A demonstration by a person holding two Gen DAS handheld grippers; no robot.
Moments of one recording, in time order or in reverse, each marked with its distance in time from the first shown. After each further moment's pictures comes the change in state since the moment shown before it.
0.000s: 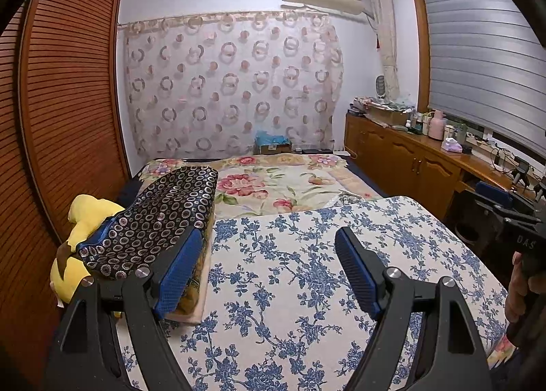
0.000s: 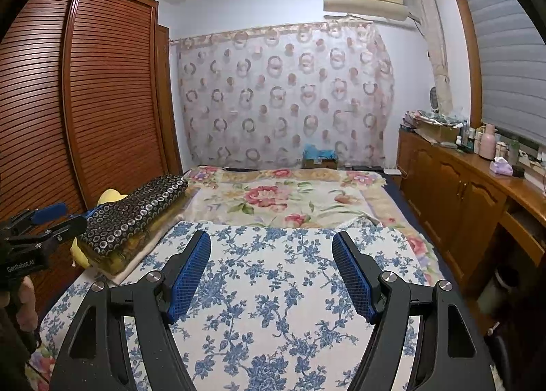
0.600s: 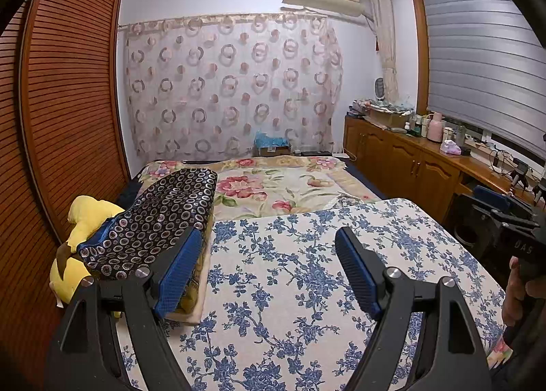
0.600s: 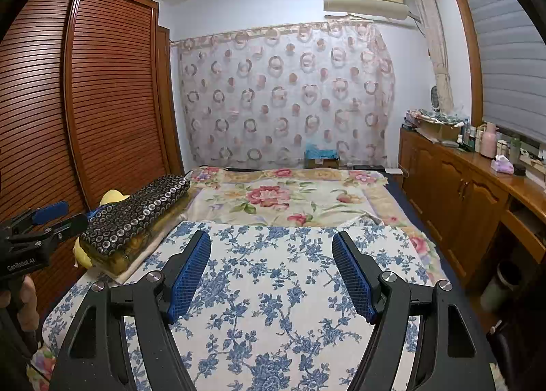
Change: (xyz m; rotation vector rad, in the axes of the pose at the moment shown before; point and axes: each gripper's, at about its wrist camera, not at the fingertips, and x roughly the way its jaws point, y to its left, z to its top) left arm -0.002 -0.001 0.001 0.000 -0.004 -0.001; right arm -0.001 -0.005 0.000 0.003 -0.001 0.005
